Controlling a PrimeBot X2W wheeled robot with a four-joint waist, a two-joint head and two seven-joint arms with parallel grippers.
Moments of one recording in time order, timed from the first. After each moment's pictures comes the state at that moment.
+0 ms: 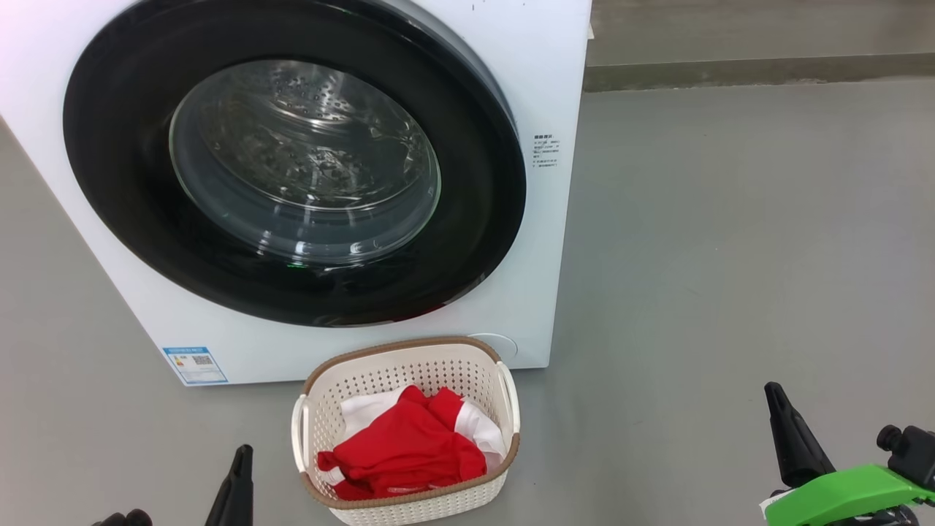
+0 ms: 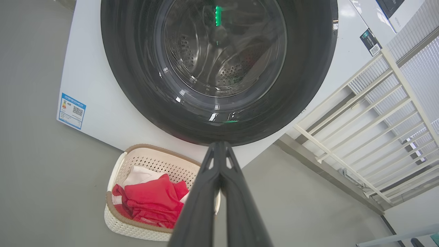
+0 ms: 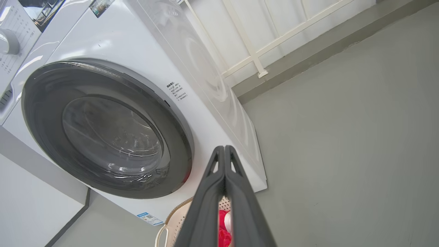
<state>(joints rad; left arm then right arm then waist) 0.04 0.04 0.02 0.24 -0.75 -0.12 -0.11 0.03 -0.09 -0.05 0.27 0.77 0.13 -0.12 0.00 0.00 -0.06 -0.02</state>
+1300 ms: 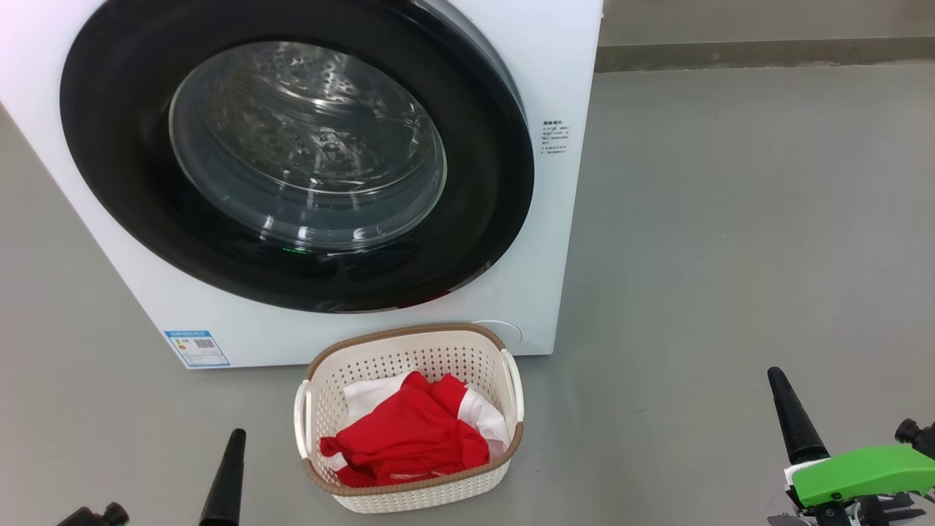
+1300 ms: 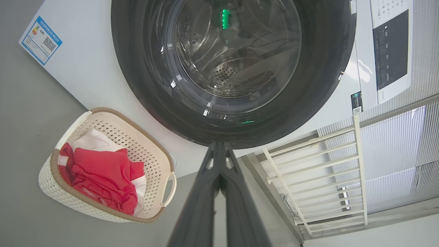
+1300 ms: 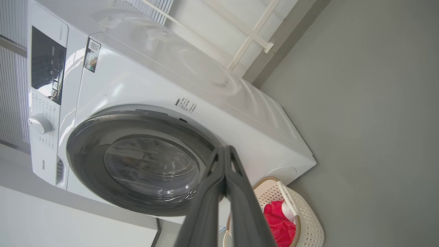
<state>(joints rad) -0.01 0.04 0.05 0.25 -1.17 -0.12 0.00 -0.01 -0.06 -0.09 0.27 1.18 0.13 -0.01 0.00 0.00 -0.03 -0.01</state>
